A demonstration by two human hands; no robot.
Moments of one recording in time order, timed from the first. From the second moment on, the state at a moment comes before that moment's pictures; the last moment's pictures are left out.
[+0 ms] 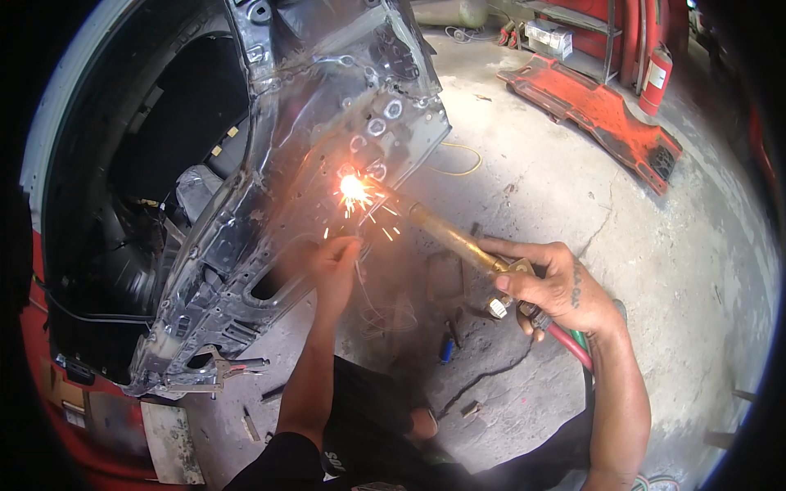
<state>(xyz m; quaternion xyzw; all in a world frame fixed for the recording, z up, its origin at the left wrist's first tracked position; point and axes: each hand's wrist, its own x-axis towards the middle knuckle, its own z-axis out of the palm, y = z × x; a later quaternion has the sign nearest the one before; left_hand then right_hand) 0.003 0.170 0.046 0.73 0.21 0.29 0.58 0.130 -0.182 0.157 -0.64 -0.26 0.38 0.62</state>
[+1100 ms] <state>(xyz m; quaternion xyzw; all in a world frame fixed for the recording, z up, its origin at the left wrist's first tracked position) -0.091 0.146 -0.460 0.89 0.34 0.28 0.06 0.078 -0.268 0.101 -0.74 -0.07 0.33 0.58</state>
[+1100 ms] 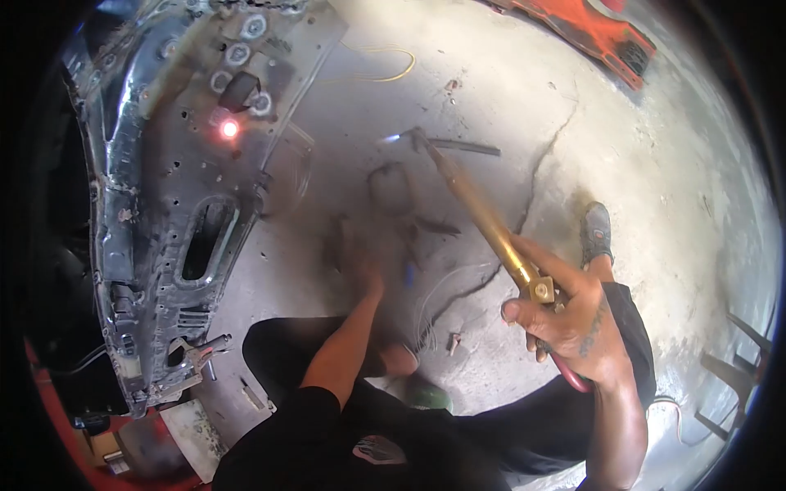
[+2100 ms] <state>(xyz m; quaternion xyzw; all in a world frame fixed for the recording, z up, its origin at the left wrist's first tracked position) 0.299 0.030 -0.355 0.74 0.33 -0.12 0.58 0.086 -0.310 0.095 -0.70 0.14 0.18 0.68</state>
